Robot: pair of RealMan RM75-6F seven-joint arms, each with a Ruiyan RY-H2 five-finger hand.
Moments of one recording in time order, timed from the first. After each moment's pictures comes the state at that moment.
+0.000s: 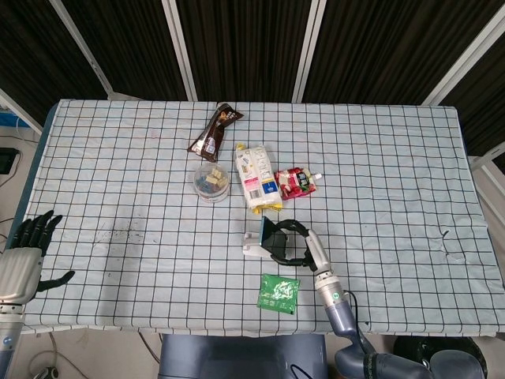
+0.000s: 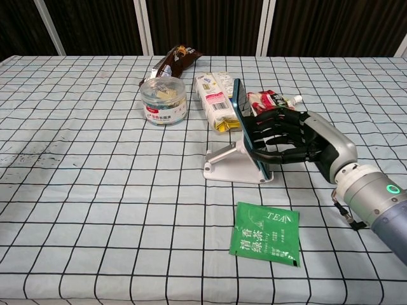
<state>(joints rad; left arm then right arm) -0.13 -1.18 -0.04 -1.63 1.47 1.44 0.05 0.48 -1.95 0.18 -1.10 -1.42 1.17 0.80</state>
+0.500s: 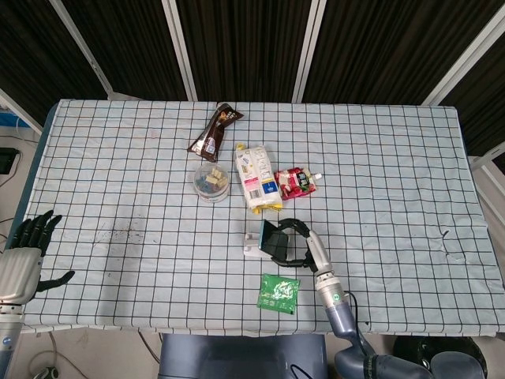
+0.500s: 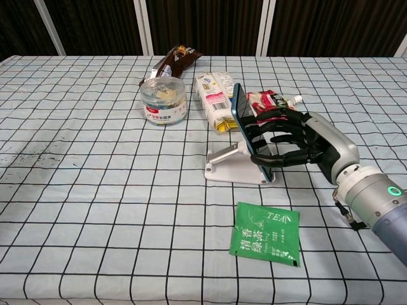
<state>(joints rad) -0.13 -1.17 -0.04 -1.63 1.48 1.44 0.05 0.47 -1.95 0.18 -1.11 -1.41 1.18 0.76</state>
